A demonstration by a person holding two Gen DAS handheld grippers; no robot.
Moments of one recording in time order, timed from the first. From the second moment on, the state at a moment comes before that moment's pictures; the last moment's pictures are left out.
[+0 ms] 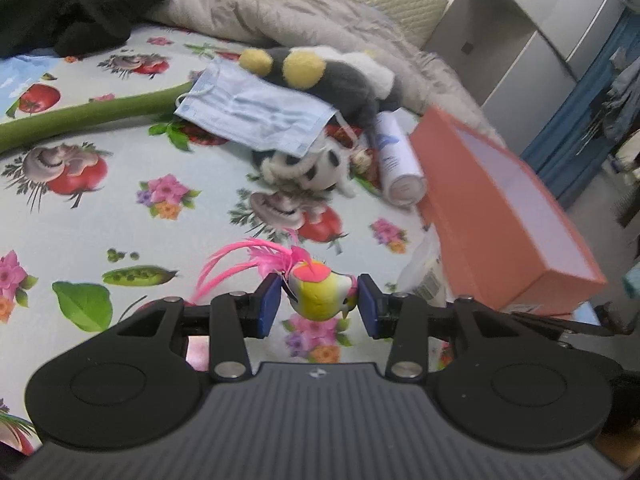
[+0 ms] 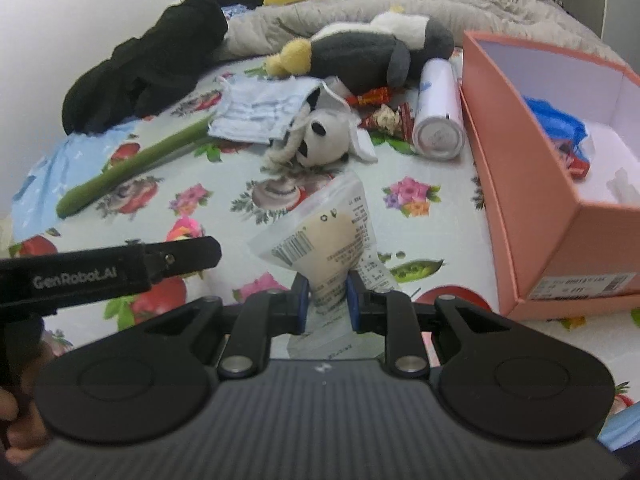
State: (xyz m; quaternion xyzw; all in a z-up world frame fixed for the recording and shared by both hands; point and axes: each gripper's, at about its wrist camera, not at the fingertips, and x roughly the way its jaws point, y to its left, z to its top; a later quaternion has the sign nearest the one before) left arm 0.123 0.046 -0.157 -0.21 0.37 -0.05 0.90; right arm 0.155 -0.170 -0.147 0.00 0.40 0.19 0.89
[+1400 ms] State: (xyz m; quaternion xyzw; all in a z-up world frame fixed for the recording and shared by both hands) left arm 0.282 -0.159 -0.014 -0.12 0.33 -0.17 0.92; right arm 0.244 -0.344 -0.008 0.05 0.31 0.09 0.94
